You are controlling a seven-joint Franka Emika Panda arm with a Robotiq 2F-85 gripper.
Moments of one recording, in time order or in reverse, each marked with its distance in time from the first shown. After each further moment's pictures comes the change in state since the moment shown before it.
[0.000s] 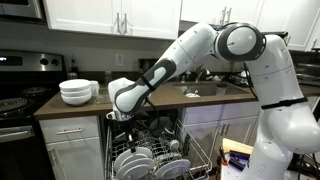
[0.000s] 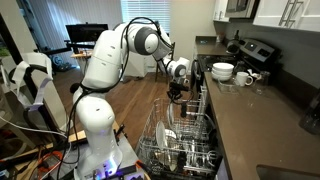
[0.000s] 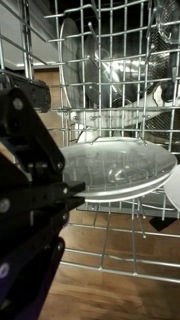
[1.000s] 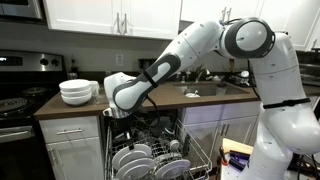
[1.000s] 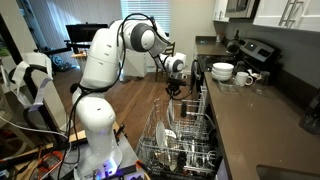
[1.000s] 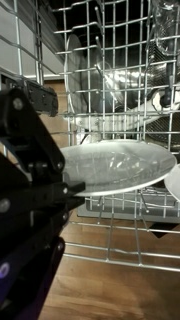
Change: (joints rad) arm 0.035 -0.055 0.005 -0.006 -0.051 -0.026 0.089
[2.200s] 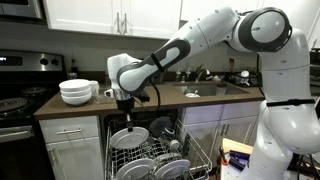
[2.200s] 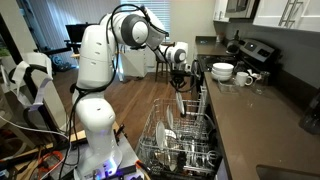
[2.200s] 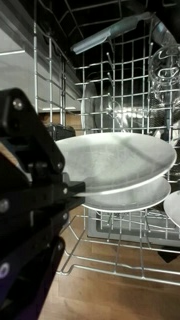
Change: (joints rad) arm -0.004 -0.125 -0.033 0.002 -0.048 -0.021 0.005
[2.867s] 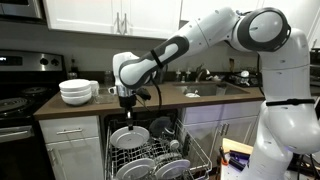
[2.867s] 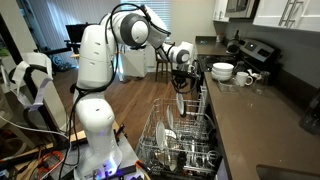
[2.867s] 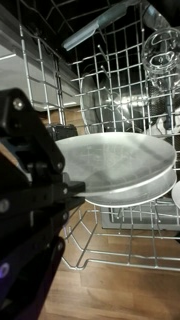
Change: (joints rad) arm -0.040 -0.004 -0.005 -0.001 0.108 0.000 -0.011
